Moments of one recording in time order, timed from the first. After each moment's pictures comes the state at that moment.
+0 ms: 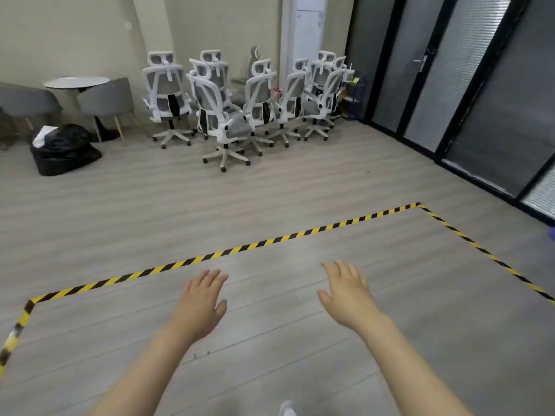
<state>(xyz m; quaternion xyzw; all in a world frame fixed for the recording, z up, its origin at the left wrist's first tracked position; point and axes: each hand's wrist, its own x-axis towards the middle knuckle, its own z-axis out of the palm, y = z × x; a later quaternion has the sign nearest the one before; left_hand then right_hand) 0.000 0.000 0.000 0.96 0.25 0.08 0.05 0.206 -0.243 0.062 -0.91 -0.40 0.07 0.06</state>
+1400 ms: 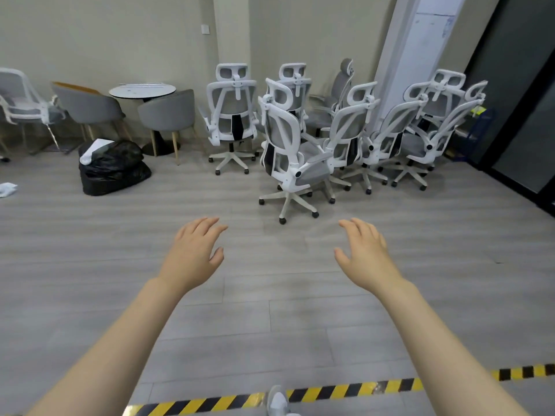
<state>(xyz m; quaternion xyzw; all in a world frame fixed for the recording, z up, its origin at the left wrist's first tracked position) 0.455 0.847 0.092 0.92 0.34 0.18 0.01 0.736 0.639 0.117 -0.85 -0.51 -0.02 0.15</state>
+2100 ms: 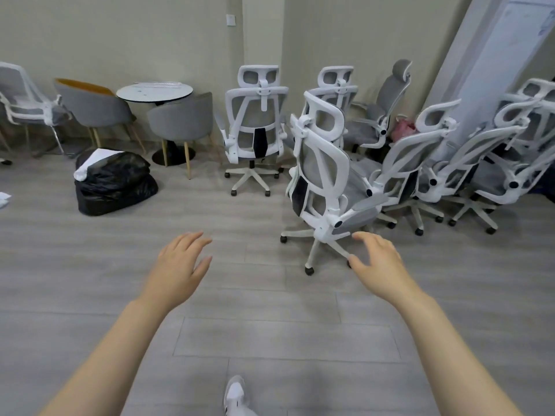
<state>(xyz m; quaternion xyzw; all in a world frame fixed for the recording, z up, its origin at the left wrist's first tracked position) 0.642 1.339 0.059 0.89 0.42 0.17 0.07 0.979 1.149 0.101 -0.83 -0.50 0.08 0.22</state>
